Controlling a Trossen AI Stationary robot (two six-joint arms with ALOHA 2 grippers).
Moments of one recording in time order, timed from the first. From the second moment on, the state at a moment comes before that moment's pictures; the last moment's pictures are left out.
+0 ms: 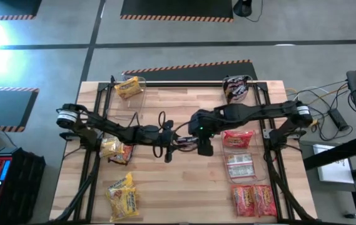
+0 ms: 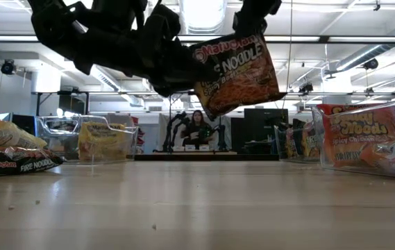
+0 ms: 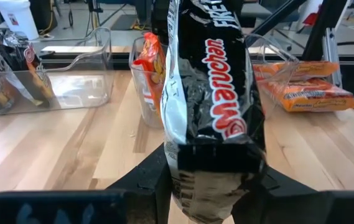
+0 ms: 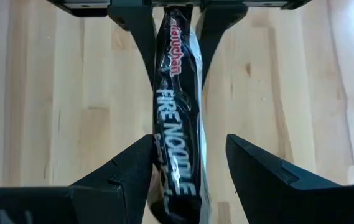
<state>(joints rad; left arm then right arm) -0.08 1.68 0.71 0.73 -0.06 -0.04 0.06 1.65 1.60 -0.98 -0.01 0.08</state>
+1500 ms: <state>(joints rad) -0.08 1.68 0.71 0.81 -0.12 -0.05 -0.04 1.69 1.60 -1.18 -0.07 -0.04</state>
